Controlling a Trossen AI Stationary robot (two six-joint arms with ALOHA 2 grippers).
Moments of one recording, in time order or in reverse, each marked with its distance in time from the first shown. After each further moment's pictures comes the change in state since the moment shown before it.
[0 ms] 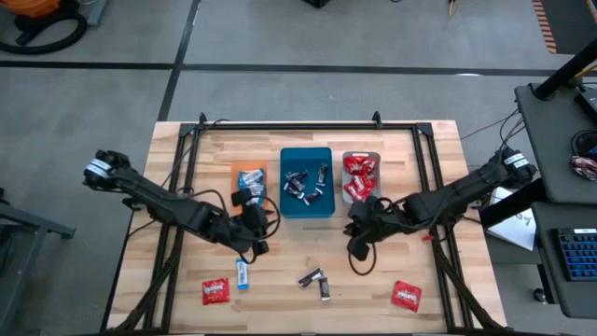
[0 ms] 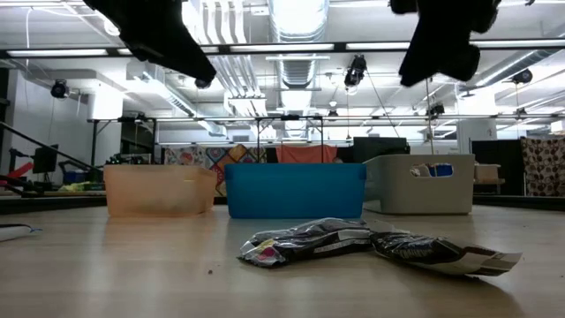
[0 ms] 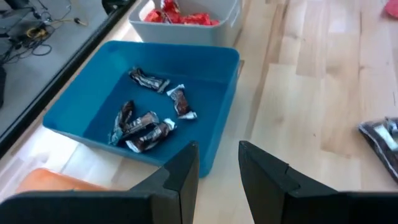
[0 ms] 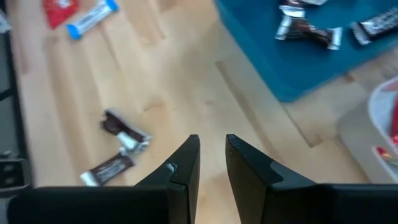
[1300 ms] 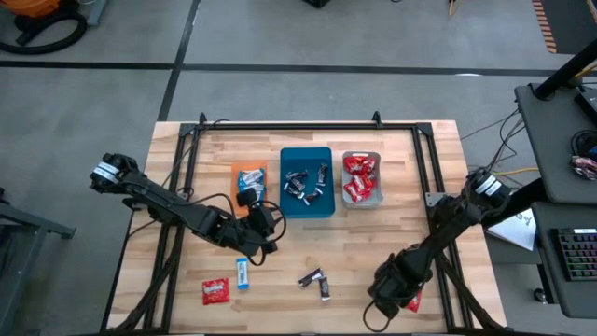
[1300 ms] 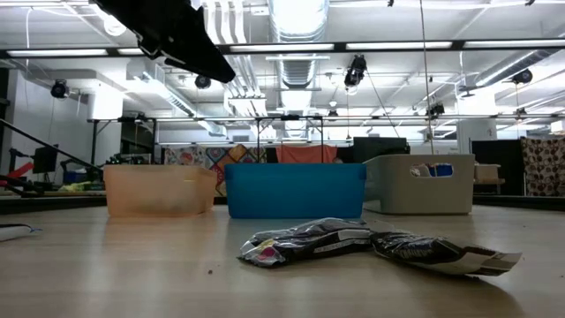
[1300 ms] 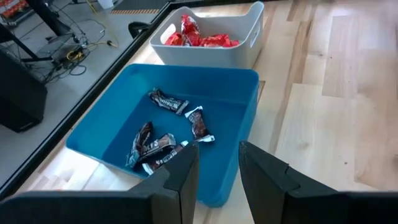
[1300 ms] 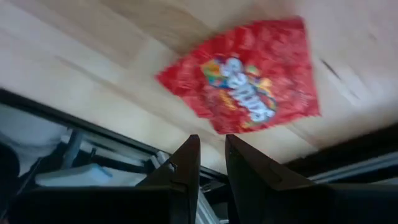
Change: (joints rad) left arm 0.005 0.088 0.012 0.116 -0.127 0.064; right arm 0.366 0.364 0.022 -0.150 -0.850 0.836
